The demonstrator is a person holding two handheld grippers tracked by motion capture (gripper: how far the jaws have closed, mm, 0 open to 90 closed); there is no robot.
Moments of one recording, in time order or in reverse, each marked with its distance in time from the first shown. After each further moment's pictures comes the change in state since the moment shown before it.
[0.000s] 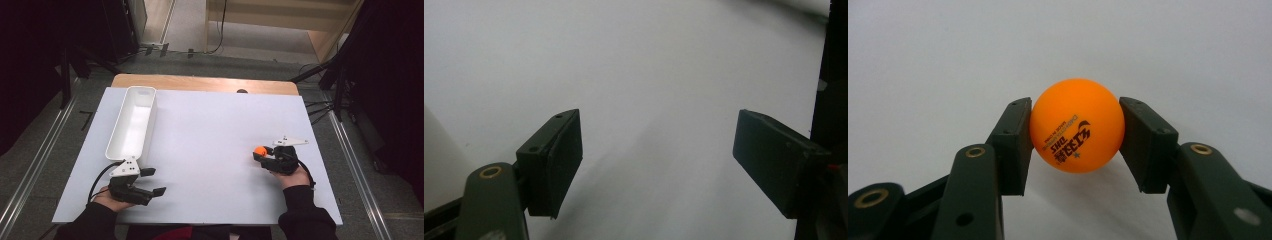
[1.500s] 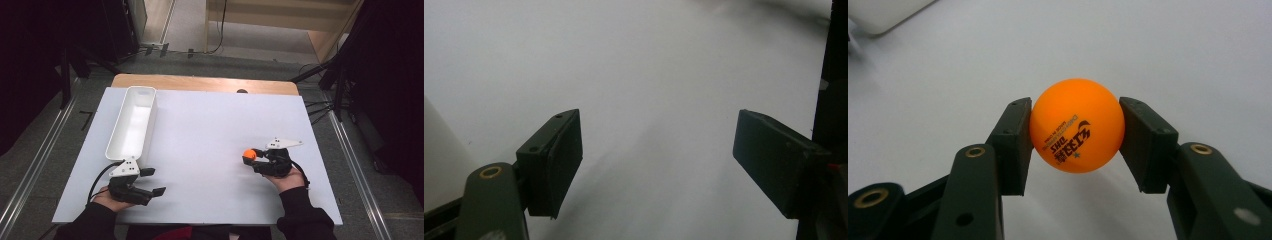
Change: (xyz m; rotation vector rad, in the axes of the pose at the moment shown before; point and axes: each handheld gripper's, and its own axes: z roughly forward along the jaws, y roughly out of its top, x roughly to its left) left arm 0.000 0.000 -0.001 0.007 0.005 0.004; right arm 0.024 0.007 -0.002 -0.026 0.166 -0.070
